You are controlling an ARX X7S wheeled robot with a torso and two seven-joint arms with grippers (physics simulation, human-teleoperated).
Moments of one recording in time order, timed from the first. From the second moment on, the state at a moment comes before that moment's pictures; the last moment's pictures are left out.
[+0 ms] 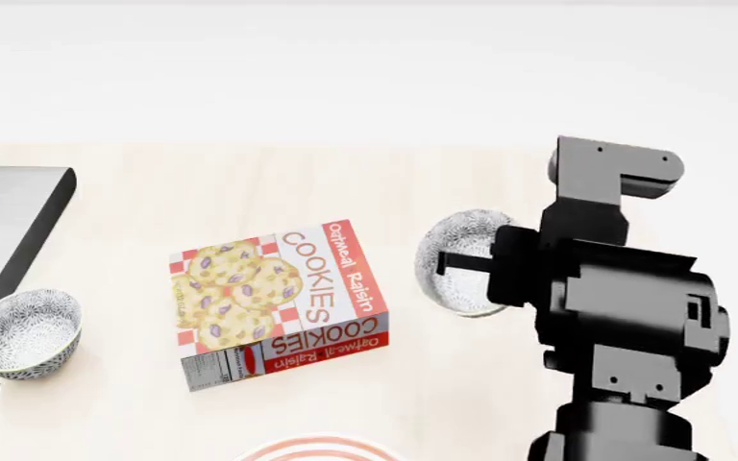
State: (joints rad) left arm -0.21 -0.30 -0.17 0.08 -0.64 -0.23 -0.21; right arm 1.18 0.07 0.15 0.75 -0.06 1.06 -0.12
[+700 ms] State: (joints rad) left arm -0.21 -0.31 -0.16 0.07 -0.65 -0.23 -0.21; right arm 1.16 0.20 0.07 0.16 0.83 1.53 0.43
